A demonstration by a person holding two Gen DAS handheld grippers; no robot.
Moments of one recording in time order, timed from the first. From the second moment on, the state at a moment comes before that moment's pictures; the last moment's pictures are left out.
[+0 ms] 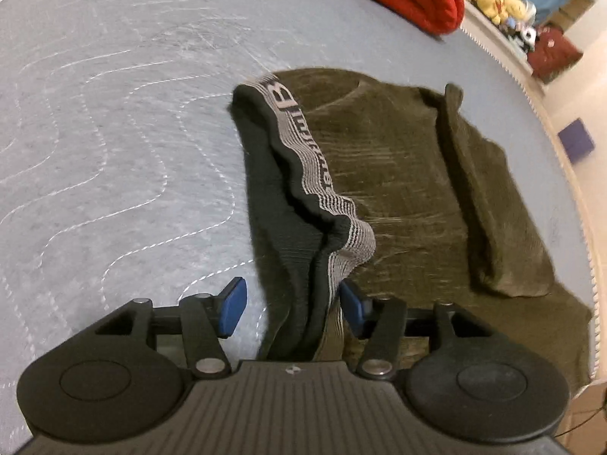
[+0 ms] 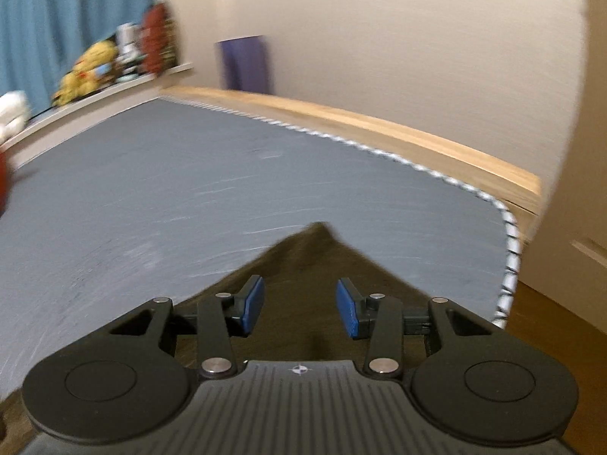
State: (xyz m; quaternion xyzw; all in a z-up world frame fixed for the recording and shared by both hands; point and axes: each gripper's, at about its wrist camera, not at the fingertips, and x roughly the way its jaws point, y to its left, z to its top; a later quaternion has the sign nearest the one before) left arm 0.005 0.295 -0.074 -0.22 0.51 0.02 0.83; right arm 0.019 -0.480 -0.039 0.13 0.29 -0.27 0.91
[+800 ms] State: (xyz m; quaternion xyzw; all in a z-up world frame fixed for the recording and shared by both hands) left arm -0.046 0.187 -0.034 0.10 0.43 -0.08 0.89; right arm 0.076 -0.275 -0.019 -0.05 0.29 0.00 0.96
